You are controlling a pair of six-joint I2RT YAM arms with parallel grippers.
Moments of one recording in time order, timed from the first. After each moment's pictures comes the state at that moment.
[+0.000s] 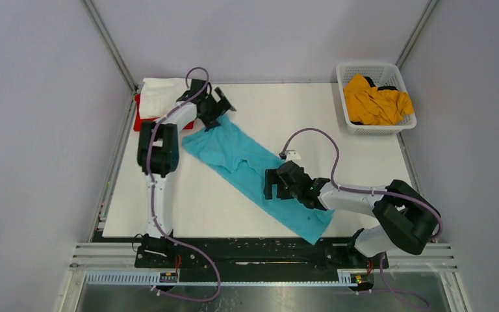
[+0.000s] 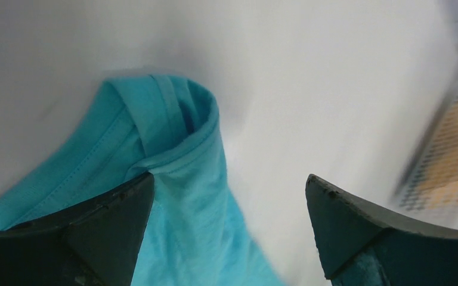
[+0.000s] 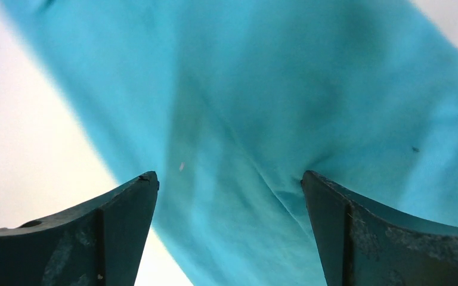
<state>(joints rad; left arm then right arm) -0.17 2.21 1.68 -0.36 0.24 -0.80 0.86 1.44 0.60 -0.05 0.24 0.66</state>
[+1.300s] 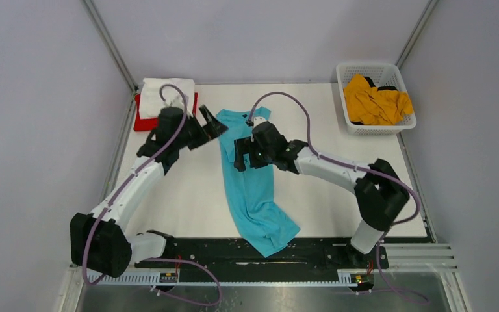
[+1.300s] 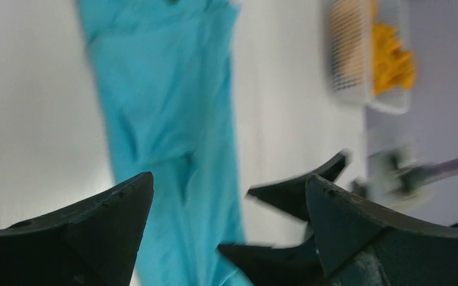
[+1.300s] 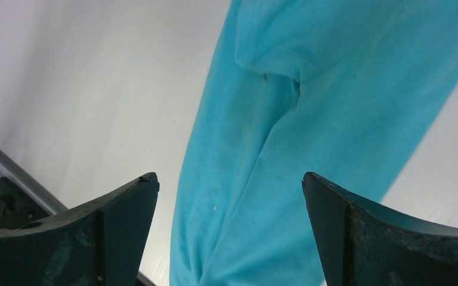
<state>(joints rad) -0.28 1.24 1.06 -0.22 0.22 -0.72 0.83 1.66 1.16 -0.24 -0.02 0.48</state>
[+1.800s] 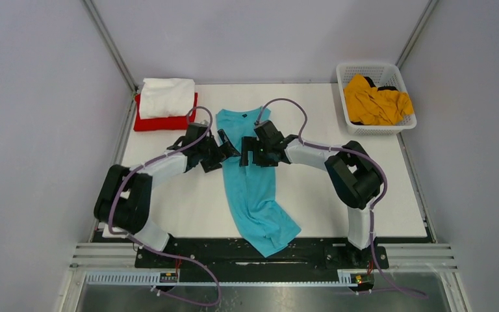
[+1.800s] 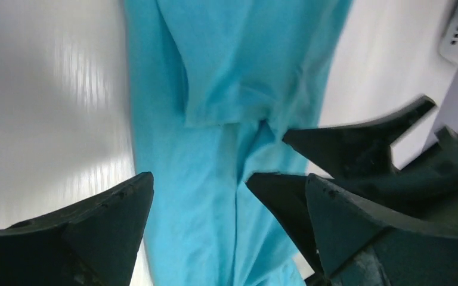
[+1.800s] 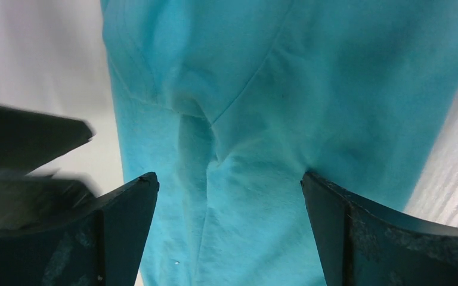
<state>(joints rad) -0.35 1.48 0.81 -0.11 0.26 -0.81 0.72 1.97 1.28 -0.24 -0.10 0.61</state>
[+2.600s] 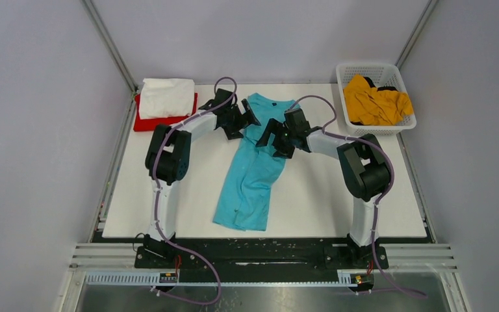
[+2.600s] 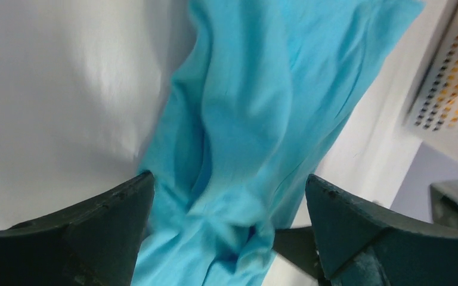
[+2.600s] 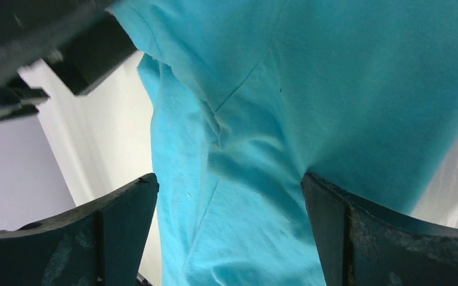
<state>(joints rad) -0.36 2.26 1.73 -0.31 0.32 -0.84 0.45 1.98 1.22 -0.09 -0.30 0.83</state>
